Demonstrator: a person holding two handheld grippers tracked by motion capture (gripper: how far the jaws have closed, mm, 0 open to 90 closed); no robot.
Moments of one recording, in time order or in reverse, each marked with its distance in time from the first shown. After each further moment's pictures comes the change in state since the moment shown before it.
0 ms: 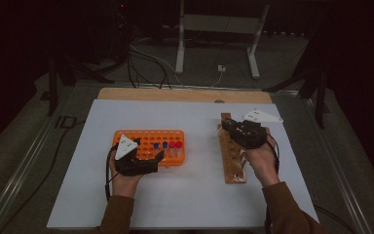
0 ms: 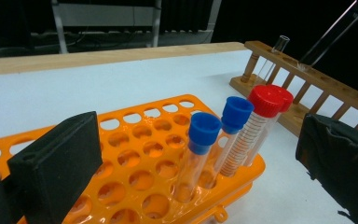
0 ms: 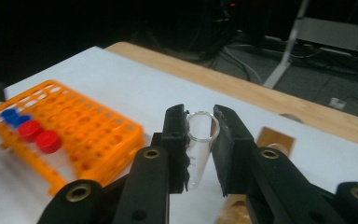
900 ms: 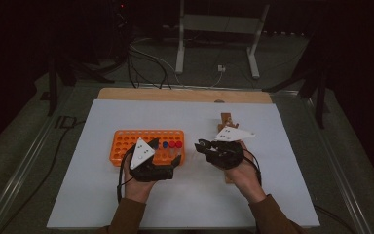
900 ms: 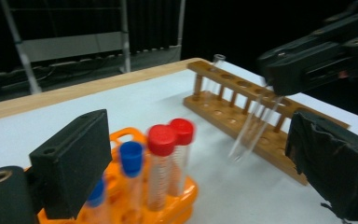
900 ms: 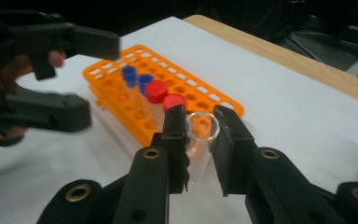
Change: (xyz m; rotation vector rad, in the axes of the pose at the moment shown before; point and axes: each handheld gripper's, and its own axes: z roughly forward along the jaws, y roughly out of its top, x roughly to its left) left arm -0.054 0.015 0.000 -0.063 -0.116 0.136; right arm 0.071 -0.012 0.008 0.082 0.226 -0.088
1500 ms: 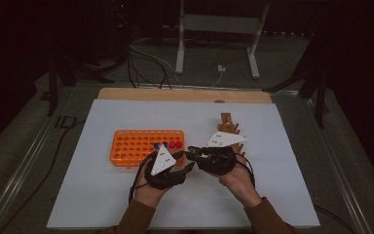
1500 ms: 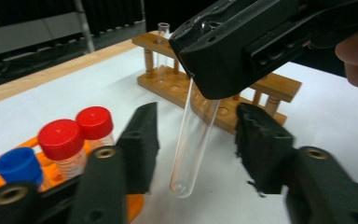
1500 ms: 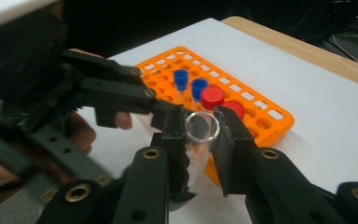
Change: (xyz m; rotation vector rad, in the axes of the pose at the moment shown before) left arm -0.029 -0.004 0.018 0.113 -0.134 0.105; right arm 0.022 0.004 0.004 0.001 0.119 -0.032
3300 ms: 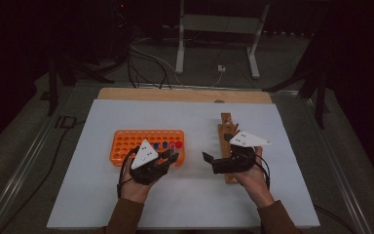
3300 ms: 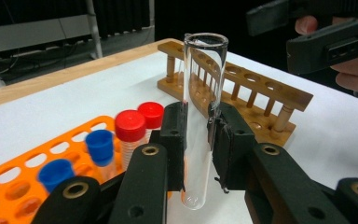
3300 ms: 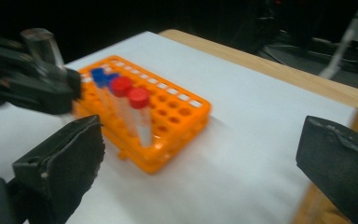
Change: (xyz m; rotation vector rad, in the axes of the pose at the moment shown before) left arm 0.031 0.000 -0.029 -0.037 0.027 -0.063; right arm -0.038 -0.031 -0.028 -0.085 -0.221 0.067
